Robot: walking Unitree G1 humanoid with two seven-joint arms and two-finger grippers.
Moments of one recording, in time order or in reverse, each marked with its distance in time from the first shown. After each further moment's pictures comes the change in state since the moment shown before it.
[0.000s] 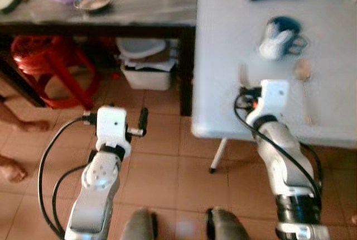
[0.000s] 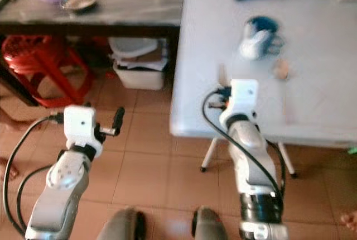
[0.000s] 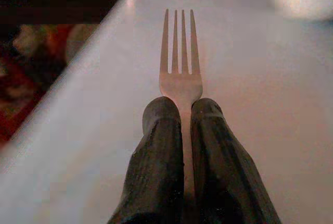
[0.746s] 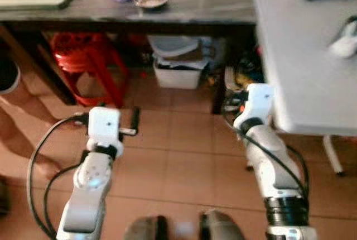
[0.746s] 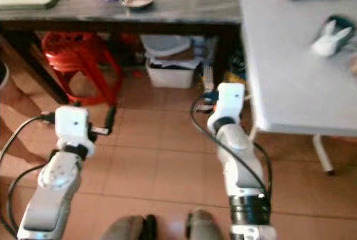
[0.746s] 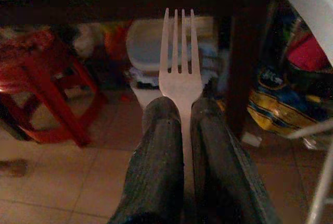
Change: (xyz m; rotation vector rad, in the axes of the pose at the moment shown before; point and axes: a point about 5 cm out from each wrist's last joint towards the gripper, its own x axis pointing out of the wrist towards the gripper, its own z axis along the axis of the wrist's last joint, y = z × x) left arm 0.000 -0.006 -0.002 0.001 -0.021 -0.012; right arm -0.003 0.002 -0.008 -0.006 0.007 0.014
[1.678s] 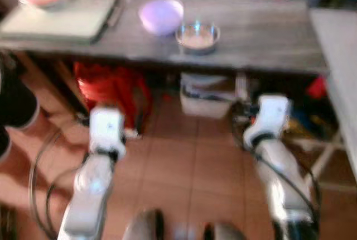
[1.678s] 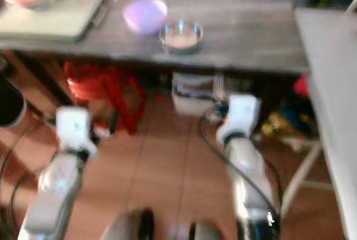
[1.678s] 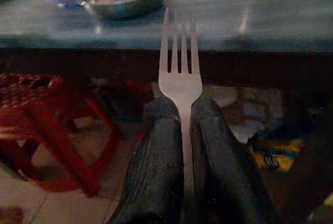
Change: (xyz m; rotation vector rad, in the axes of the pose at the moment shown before) left arm -0.004 0.007 0.000 -0.017 -0.010 0.005; right arm -0.023 -0.001 -0.005 -0.010 -0.059 -0.009
